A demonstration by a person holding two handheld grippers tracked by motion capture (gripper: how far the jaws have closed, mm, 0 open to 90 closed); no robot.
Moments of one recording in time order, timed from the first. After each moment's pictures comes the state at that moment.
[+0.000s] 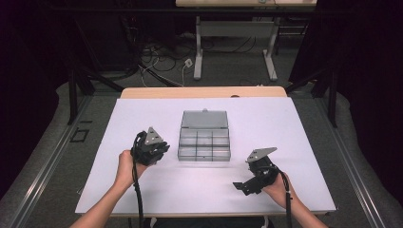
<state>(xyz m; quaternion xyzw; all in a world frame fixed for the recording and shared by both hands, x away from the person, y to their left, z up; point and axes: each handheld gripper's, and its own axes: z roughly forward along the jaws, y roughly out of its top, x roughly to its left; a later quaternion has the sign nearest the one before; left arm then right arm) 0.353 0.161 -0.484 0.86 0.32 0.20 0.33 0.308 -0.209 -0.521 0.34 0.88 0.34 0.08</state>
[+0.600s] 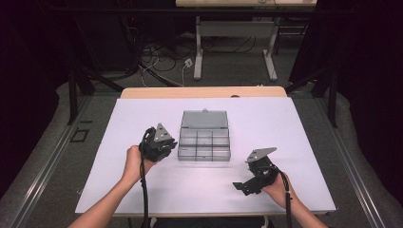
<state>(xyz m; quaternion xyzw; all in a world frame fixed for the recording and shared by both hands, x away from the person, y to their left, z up) 0.363 0.137 -0.477 0.87 0.30 0.20 0.34 0.308 -0.208 -0.521 0.34 0.88 0.33 0.08</state>
